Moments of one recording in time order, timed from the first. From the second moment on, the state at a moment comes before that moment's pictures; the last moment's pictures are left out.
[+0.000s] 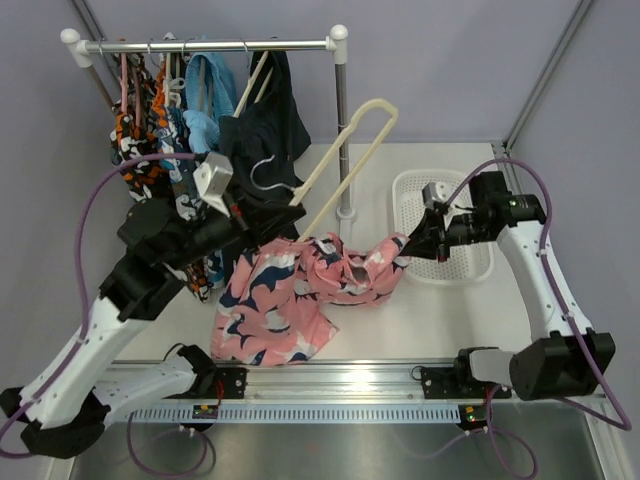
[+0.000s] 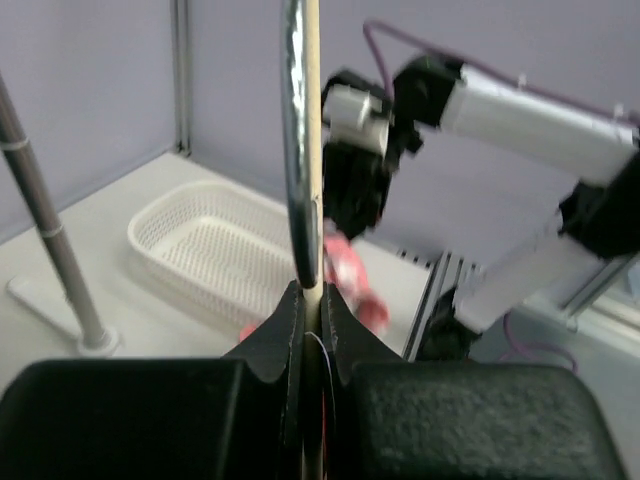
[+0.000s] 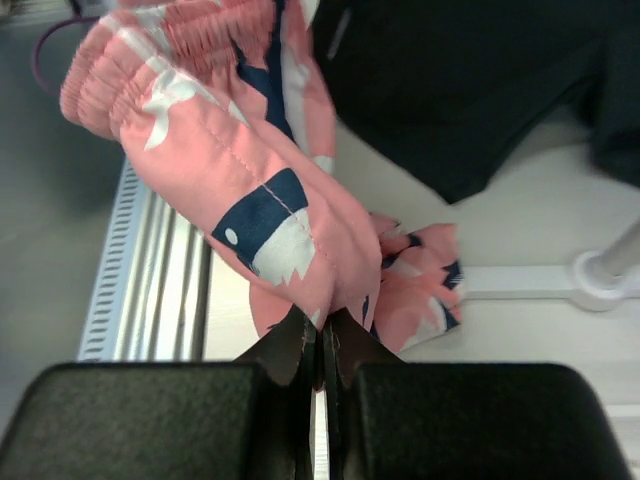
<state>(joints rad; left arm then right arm) -0.72 0.84 1.25 -0.28 0.40 -0.27 0.03 1.31 1.31 -1.32 -1.34 -1.25</state>
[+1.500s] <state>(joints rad) -0.76 1.09 1.32 0.57 -0.01 -0.32 0.54 1.25 1.08 -0.60 -0.40 -0.63</state>
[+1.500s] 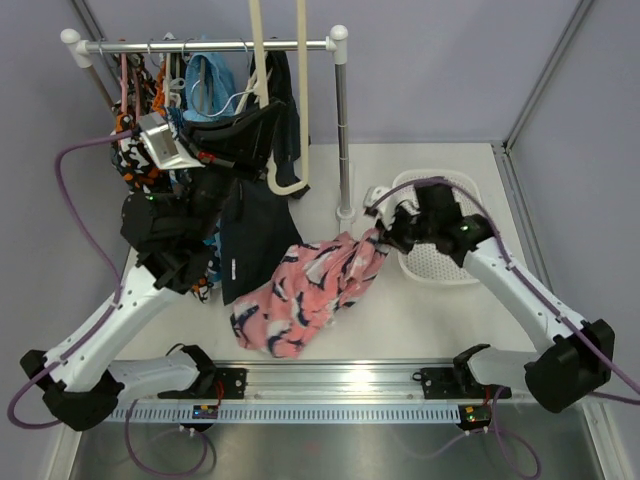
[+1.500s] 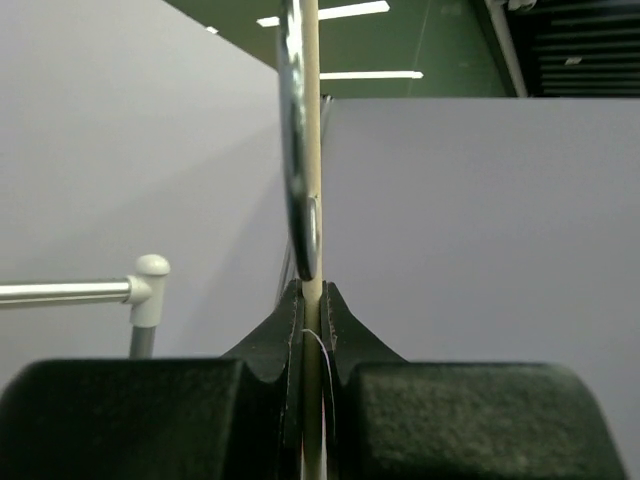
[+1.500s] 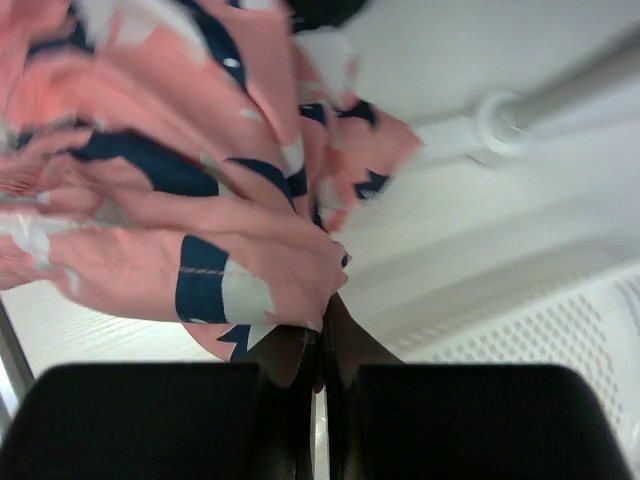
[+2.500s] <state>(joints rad) -0.76 0.96 1.37 -0.16 -0.25 -0.18 0.45 1.33 1.26 -0.46 -0.63 -0.30</state>
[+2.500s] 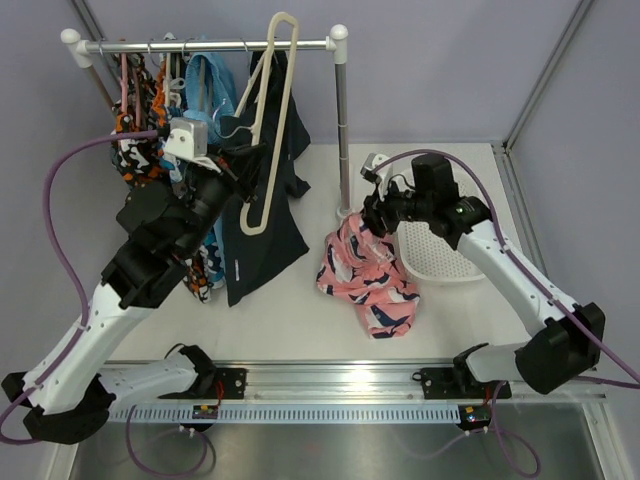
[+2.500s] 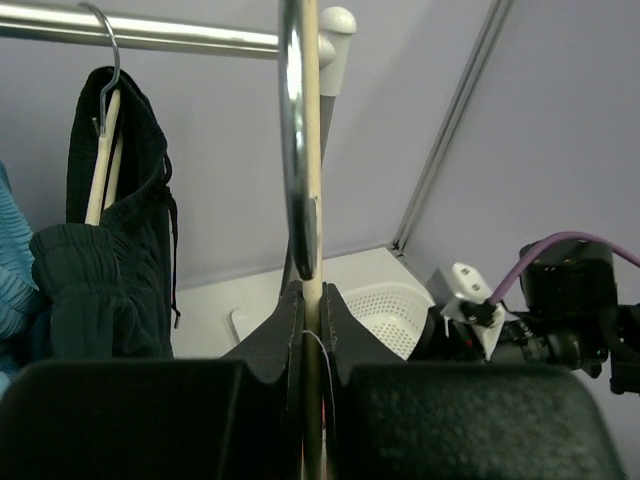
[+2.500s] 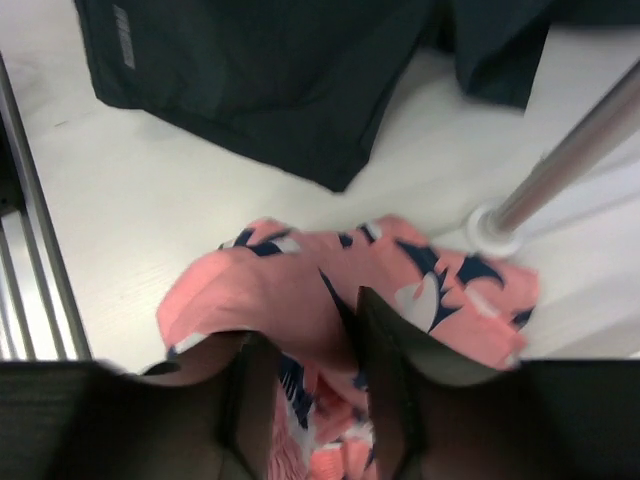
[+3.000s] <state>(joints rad) -0.76 1.13 1.56 -0.44 -0.33 -0.30 0.35 1.00 1.25 -0.64 -0.58 -0.32</state>
